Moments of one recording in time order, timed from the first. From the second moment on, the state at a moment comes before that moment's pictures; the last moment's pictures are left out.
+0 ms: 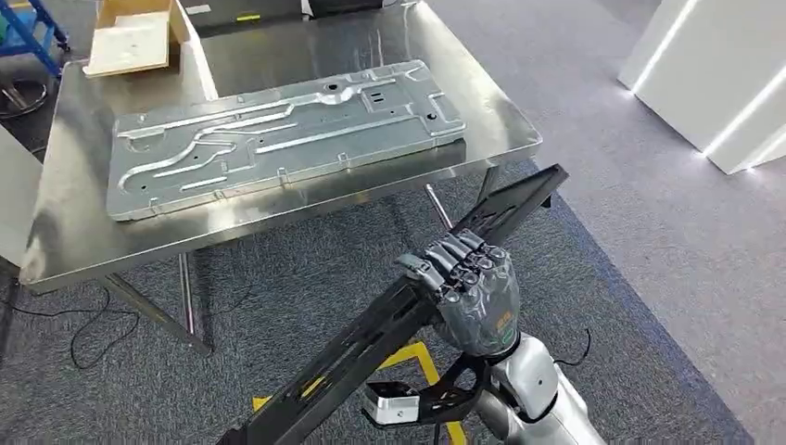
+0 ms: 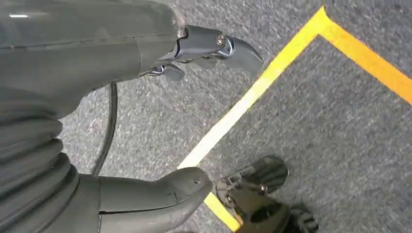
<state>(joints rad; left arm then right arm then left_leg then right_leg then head) -0.14 -0.08 0.53 -0.27 -0.71 -0.07 -0.49 -0.20 -0.10 0.49 -1.85 1.28 -0.67 -0.10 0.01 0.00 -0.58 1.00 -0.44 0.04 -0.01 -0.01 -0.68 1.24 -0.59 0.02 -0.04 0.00</state>
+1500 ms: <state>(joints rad) -0.13 -0.08 0.50 -0.27 -0.70 -0.07 -0.49 -0.18 -0.10 0.48 -1.83 1.36 -0.68 -0.09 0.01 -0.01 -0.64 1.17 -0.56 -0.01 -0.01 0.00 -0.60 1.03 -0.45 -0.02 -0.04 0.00</state>
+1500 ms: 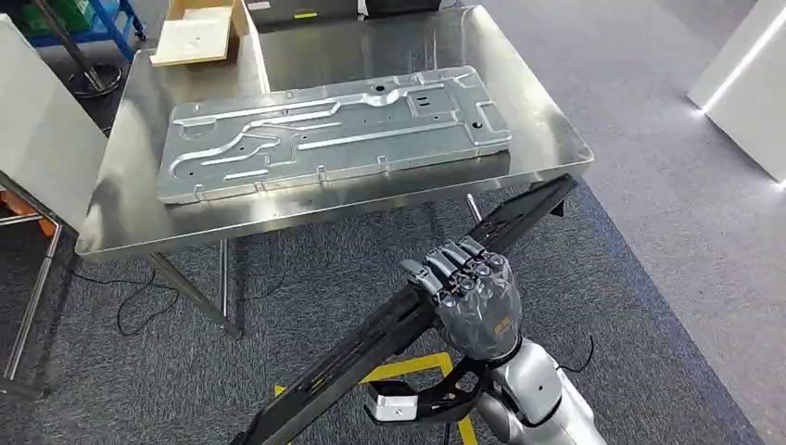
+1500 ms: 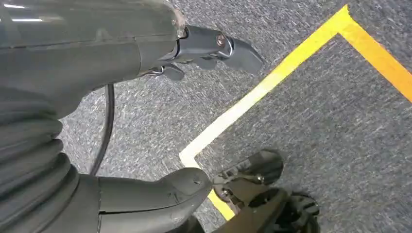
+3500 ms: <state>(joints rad) -0.10 -0.08 0.52 -0.27 -0.65 -0.14 -0.53 -0.16 -0.44 -0.19 -1.79 1.24 -0.40 -0.03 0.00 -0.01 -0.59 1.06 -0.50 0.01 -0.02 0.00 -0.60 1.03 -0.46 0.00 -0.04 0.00</state>
